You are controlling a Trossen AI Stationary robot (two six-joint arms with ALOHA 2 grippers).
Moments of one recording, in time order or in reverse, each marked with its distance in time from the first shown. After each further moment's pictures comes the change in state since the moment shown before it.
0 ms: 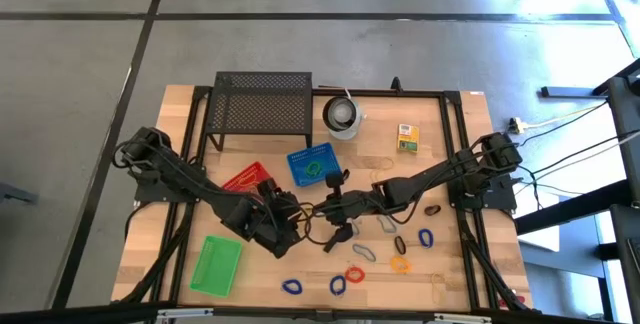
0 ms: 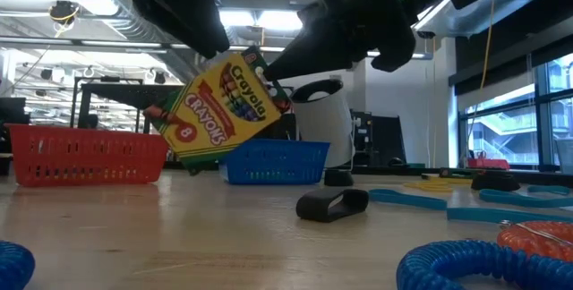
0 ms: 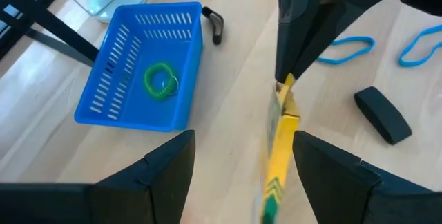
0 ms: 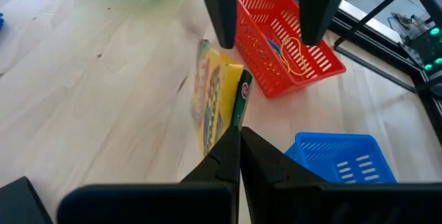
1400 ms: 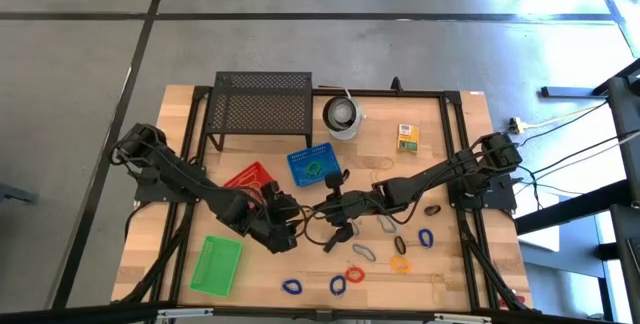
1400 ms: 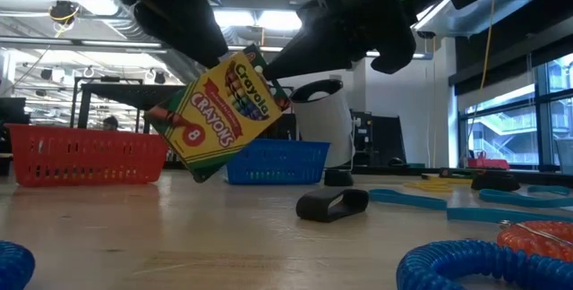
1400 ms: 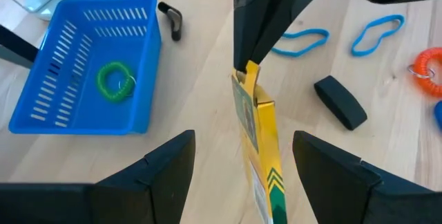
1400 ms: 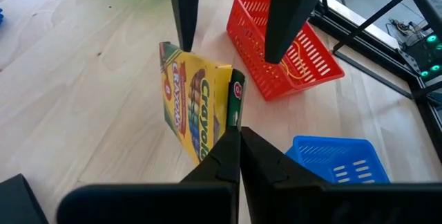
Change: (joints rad) left arm 0.008 -0.057 -0.124 0.221 0.105 0.112; right arm 0.001 0.001 0.000 0.007 0.000 -0.026
